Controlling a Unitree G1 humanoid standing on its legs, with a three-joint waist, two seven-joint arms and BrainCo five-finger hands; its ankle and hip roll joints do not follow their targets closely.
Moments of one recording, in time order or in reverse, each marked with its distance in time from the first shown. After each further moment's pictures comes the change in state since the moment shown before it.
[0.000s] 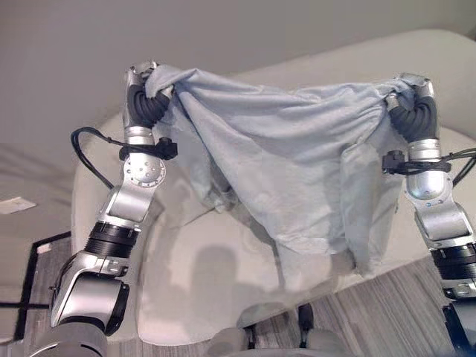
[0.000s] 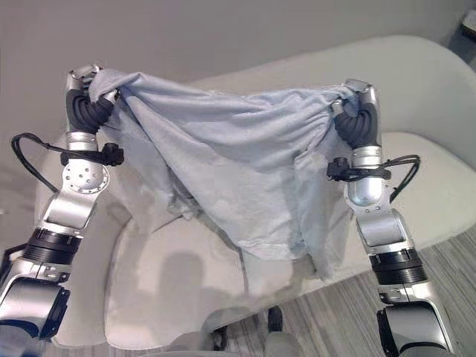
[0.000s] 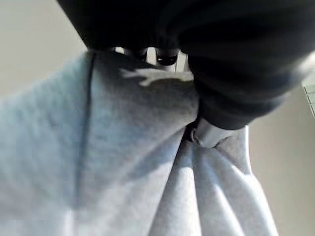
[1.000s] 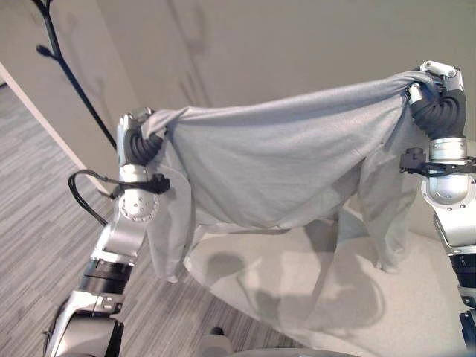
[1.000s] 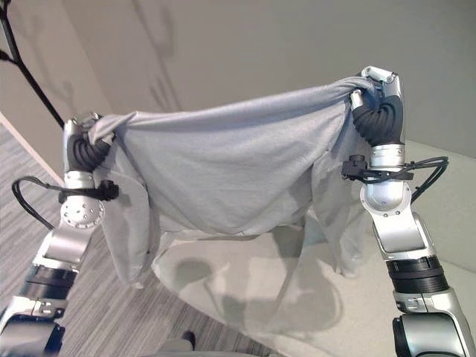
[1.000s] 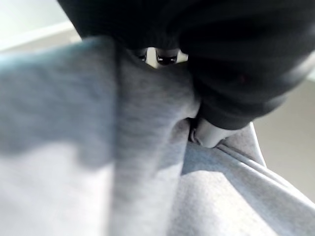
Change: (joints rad) left arm 0.179 0.035 0.122 -0.056 0.035 -0.010 0.020; right arm 0.042 -0.045 -0.019 -0.100 0.056 -0.045 -0.008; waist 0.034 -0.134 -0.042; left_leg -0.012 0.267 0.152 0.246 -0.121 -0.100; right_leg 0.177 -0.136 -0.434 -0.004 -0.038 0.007
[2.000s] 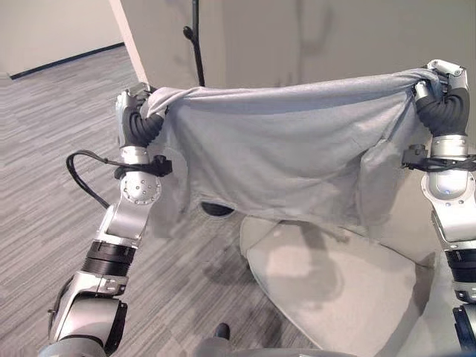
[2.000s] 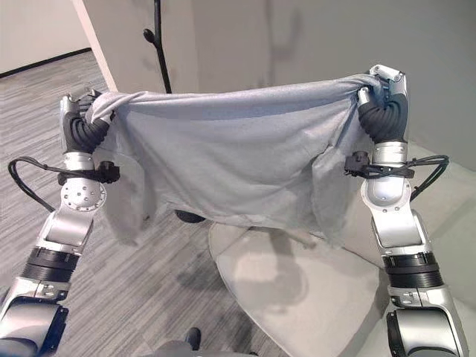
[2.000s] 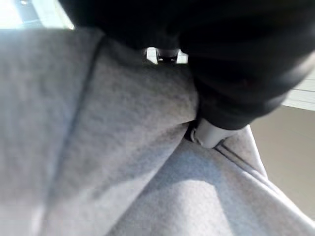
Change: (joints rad) left arm -0.039 -0.079 -0.031 0.008 -0.002 0.011 -0.012; right arm -0.023 0.012 -0.023 0.056 0.000 0.021 0.001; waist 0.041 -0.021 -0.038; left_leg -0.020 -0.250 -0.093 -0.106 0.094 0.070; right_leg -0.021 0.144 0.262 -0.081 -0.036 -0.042
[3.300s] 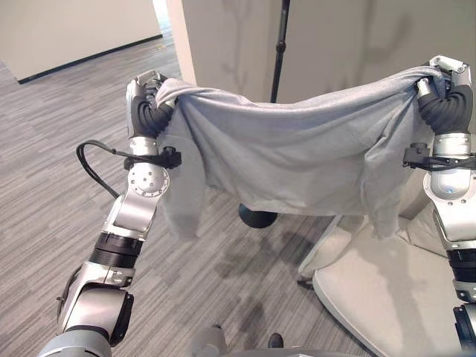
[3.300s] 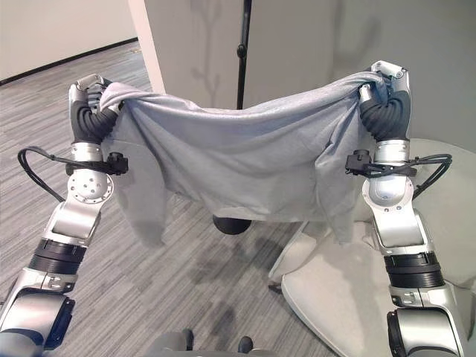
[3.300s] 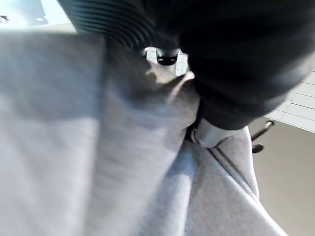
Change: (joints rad) left arm -0.072 0.001 -0.035 -0.026 -0.043 -0.004 -0.009; right arm -0.001 0.006 -0.012 -0.015 -0.018 0.001 -0.002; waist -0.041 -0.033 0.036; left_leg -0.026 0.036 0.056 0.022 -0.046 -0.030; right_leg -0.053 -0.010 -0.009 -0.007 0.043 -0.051
